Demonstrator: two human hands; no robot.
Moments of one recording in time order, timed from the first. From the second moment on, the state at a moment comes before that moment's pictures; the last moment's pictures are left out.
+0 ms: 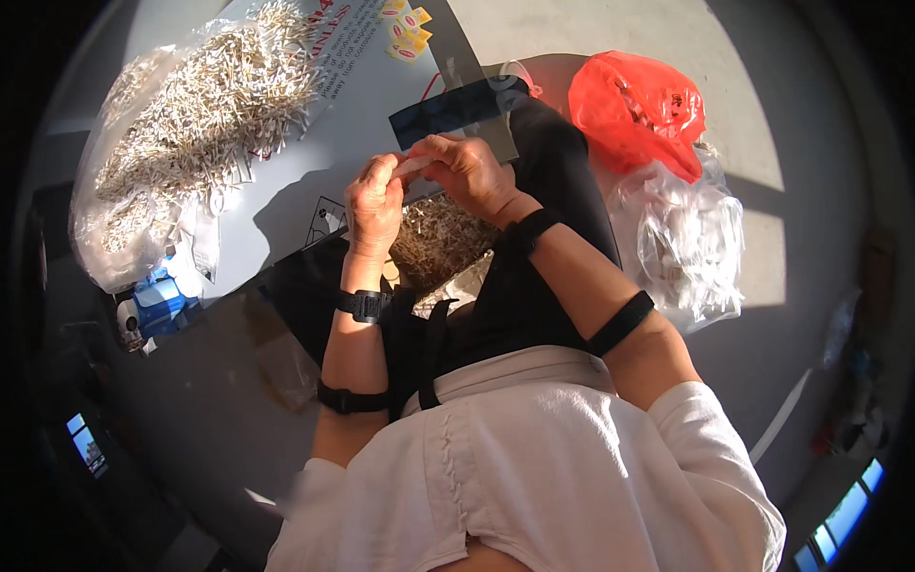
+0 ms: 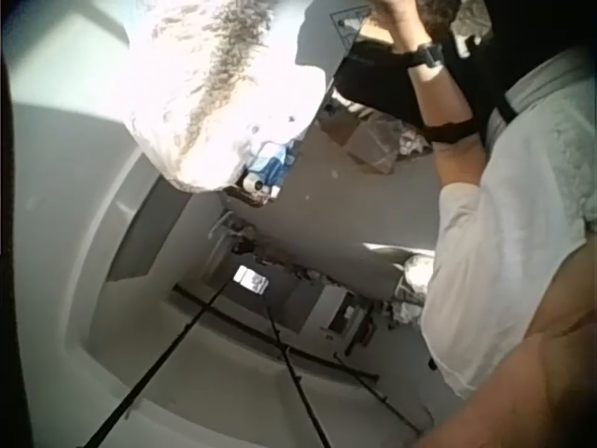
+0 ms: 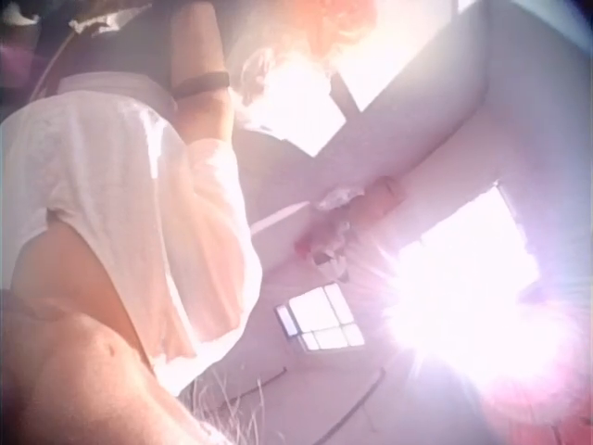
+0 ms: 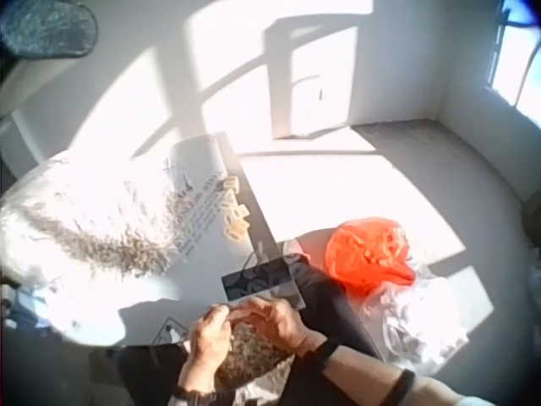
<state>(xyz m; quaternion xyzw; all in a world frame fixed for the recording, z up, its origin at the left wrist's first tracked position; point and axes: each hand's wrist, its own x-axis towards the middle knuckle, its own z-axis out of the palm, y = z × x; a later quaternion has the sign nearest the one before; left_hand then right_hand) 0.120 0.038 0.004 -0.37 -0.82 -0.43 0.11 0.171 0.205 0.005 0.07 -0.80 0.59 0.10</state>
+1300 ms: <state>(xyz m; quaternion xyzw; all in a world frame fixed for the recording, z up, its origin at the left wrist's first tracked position) 0.111 0.042 0.008 -0.08 -0.58 -0.78 -0.21 0.160 0.215 0.011 -0.05 -0.64 0.76 -0.06</state>
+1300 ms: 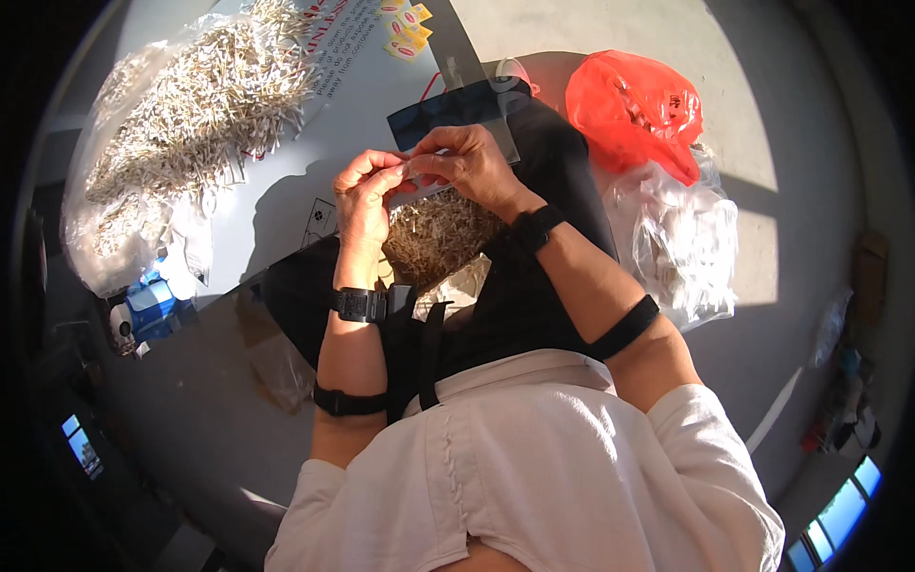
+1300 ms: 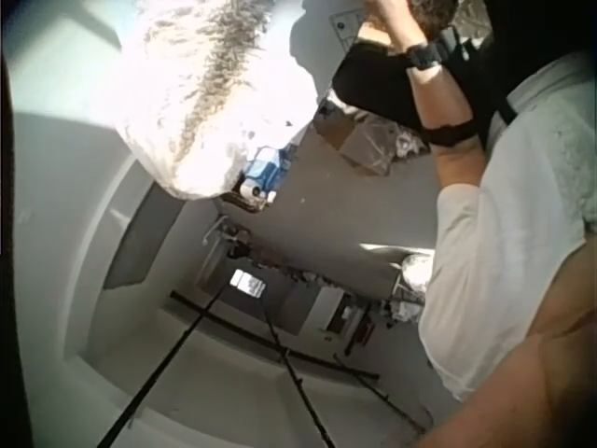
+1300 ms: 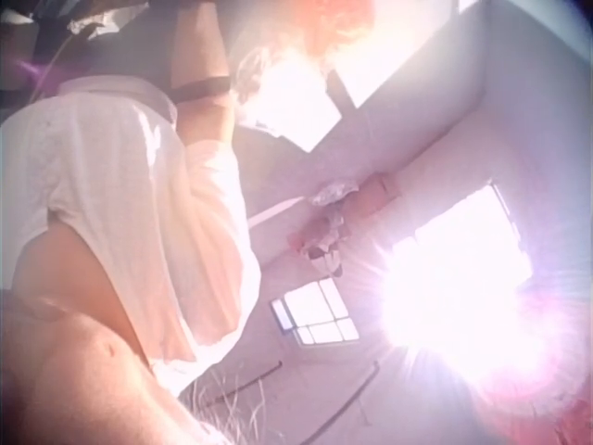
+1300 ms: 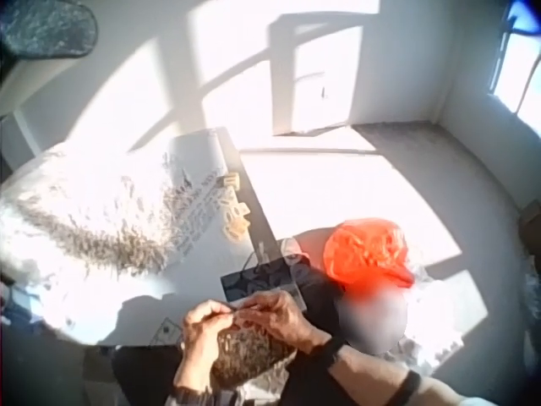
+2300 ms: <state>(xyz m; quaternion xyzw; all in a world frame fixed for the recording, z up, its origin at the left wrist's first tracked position) 0.100 0.047 0.032 -0.42 -0.82 -0.37 0.10 0.149 0.228 0.022 0.18 -0.89 0.40 0.14</state>
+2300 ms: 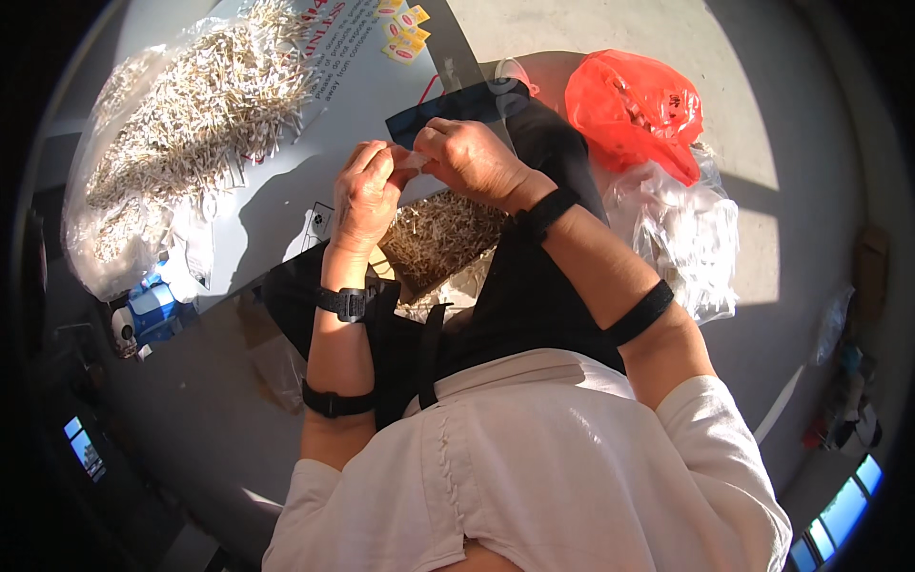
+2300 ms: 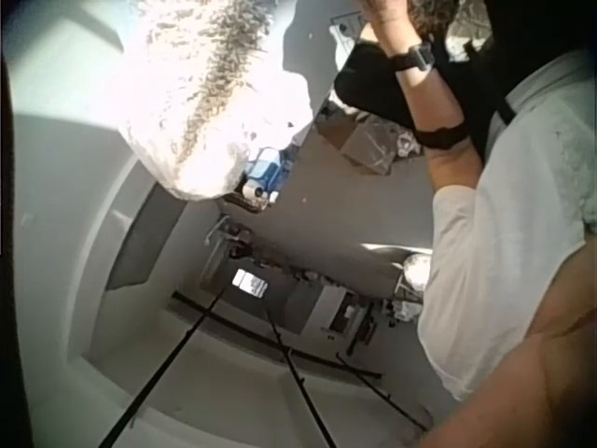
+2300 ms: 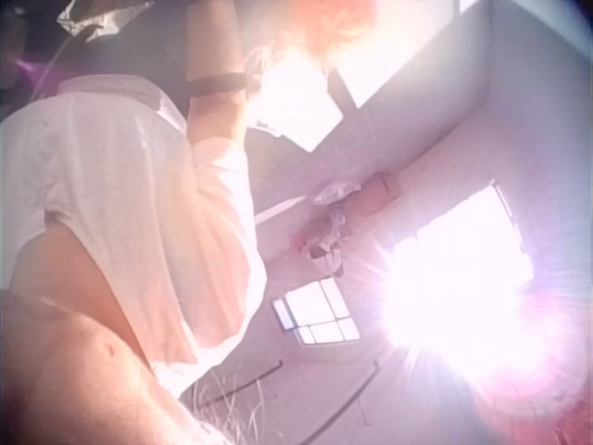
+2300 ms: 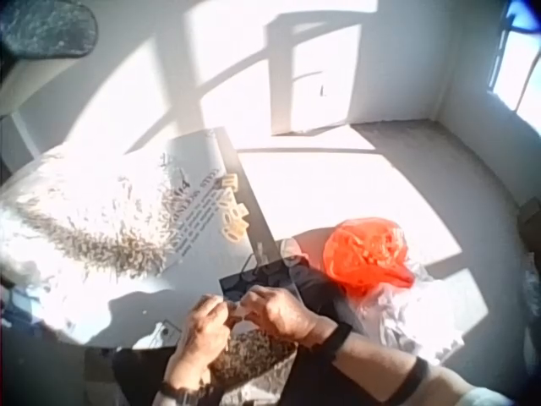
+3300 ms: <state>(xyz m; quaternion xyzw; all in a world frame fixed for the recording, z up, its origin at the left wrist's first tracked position) 0.128 0.012 0.062 -0.27 -0.77 -0.57 -0.10 0.176 0.213 0.064 0.03 -0.69 0.73 0.00</state>
